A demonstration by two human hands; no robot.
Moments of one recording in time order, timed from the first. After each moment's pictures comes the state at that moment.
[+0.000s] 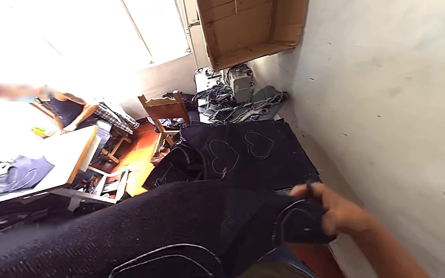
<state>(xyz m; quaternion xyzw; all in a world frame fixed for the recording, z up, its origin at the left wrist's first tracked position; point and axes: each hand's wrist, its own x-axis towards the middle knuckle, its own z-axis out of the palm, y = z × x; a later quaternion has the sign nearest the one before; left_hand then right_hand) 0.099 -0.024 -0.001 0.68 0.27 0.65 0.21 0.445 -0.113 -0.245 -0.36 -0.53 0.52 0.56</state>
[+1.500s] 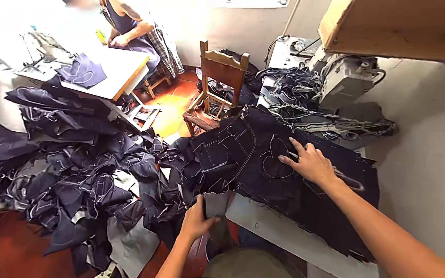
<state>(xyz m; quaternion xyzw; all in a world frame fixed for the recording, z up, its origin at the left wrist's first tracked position) 0.033 0.017 -0.423 0.65 0.64 0.11 0.39 0.445 0.168 -0.328 -0.75 -0.63 0.17 0.01</state>
